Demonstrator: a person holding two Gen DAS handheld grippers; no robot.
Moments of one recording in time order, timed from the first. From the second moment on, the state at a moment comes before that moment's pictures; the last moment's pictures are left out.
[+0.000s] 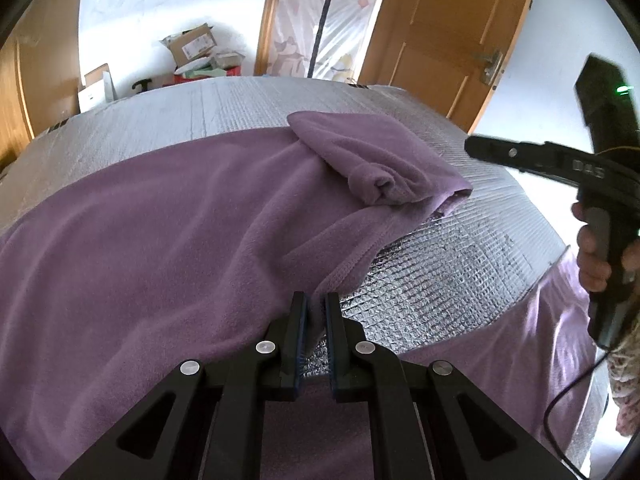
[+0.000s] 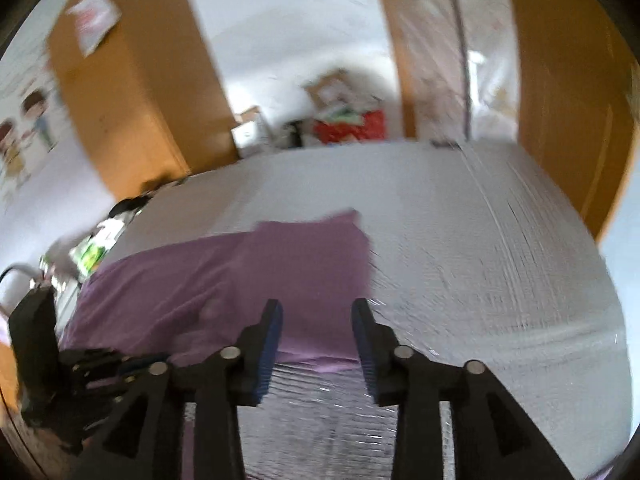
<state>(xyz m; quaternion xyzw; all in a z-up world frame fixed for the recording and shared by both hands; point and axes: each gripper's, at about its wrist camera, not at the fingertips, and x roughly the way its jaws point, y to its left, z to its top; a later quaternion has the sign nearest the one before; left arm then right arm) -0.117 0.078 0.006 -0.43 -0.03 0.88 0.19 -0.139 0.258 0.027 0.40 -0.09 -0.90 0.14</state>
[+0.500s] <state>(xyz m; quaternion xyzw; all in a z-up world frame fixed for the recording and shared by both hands) -0.118 0.075 0.005 -0.43 -0.04 0.88 0.19 -0.168 0.297 -0.013 0.44 -0.27 -0.84 0.17</state>
